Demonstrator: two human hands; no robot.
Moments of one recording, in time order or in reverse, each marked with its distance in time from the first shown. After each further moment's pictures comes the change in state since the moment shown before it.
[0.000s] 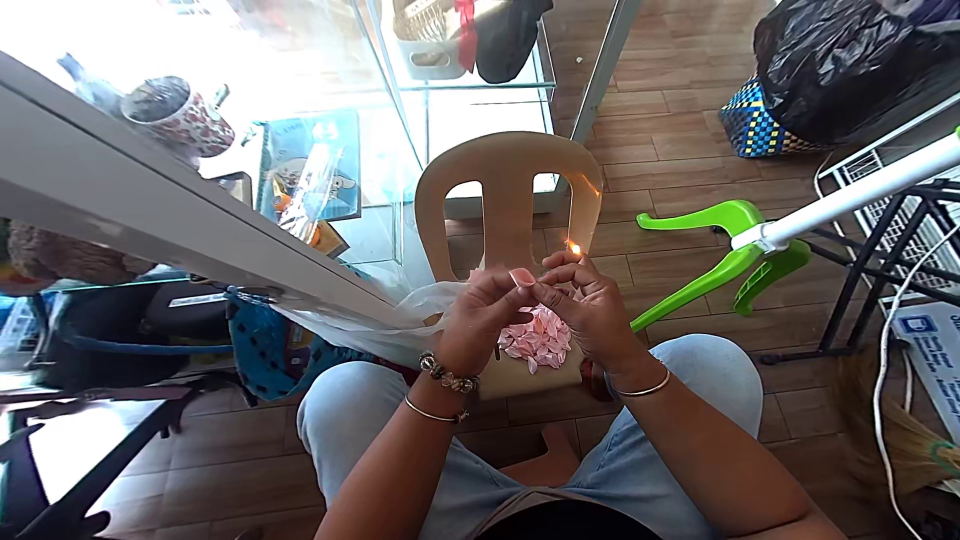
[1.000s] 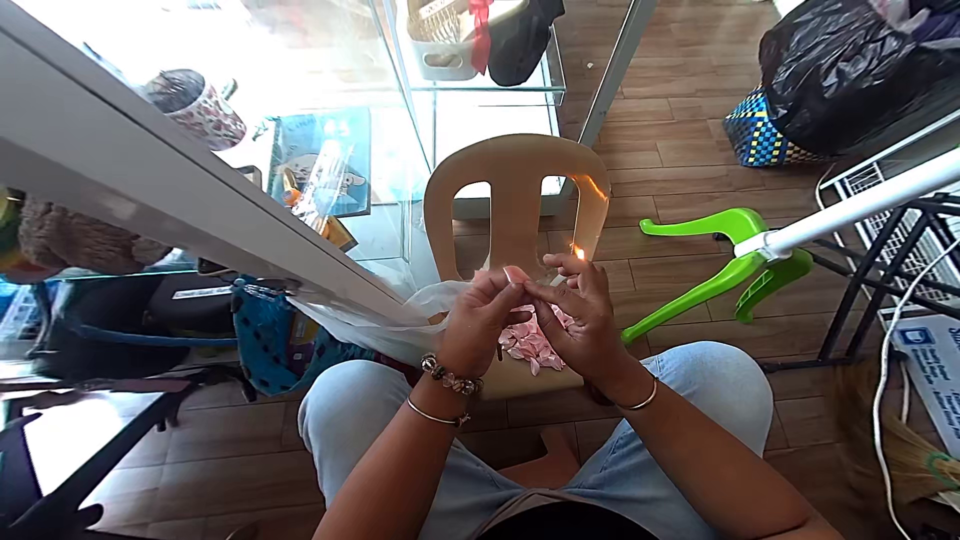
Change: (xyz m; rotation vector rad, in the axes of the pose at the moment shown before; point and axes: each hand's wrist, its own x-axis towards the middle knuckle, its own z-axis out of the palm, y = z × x) left_hand -0.004 0.004 0.000 -0.037 0.144 -0.052; right_hand -0.005 0.020 0.009 -0.559 0.047 -0.511
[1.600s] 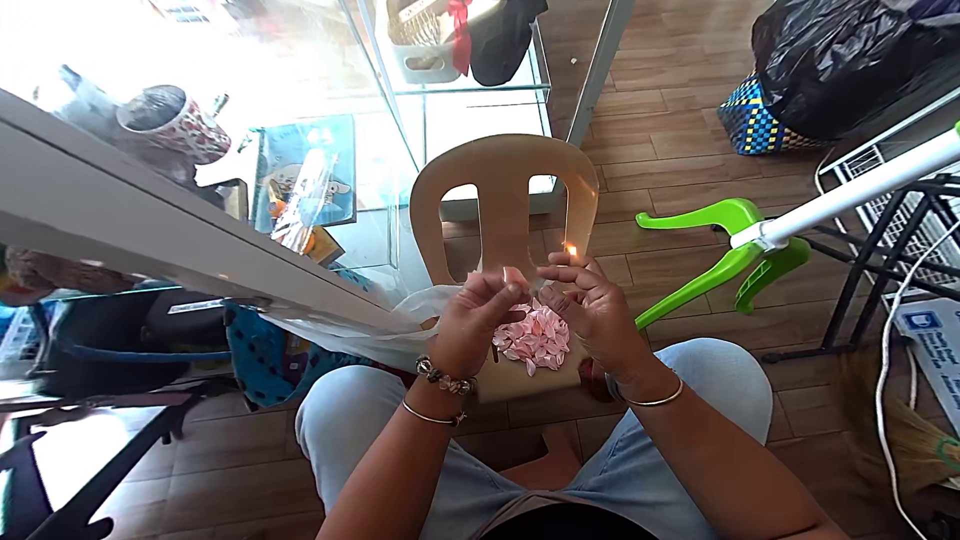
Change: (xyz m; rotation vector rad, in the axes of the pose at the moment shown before) left_hand 0.006 -0.005 0.001 0.048 -0.063 0.050; right_hand 0.009 -0.007 -0.031 0.448 -0.102 0.575
